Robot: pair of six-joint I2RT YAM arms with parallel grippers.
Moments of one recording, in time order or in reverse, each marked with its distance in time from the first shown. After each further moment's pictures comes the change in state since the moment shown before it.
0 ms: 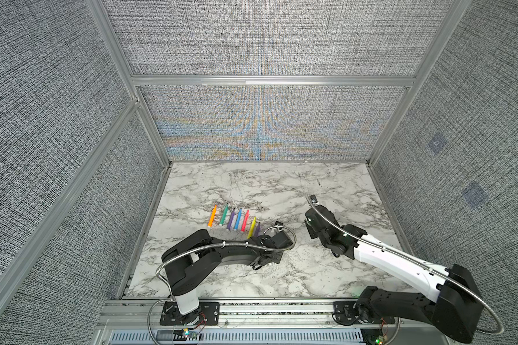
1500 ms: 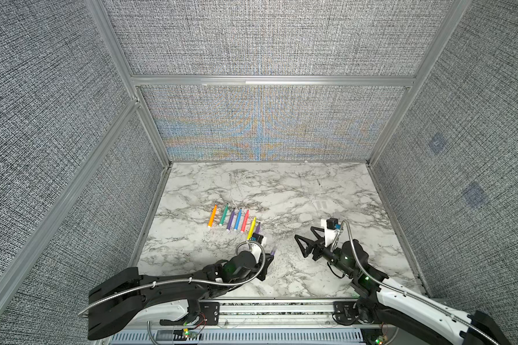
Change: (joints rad) left arm -0.088 -0.727 -0.590 0.591 0.154 0.011; right arm -0.042 -0.372 -0.647 0.986 -0.645 0.327
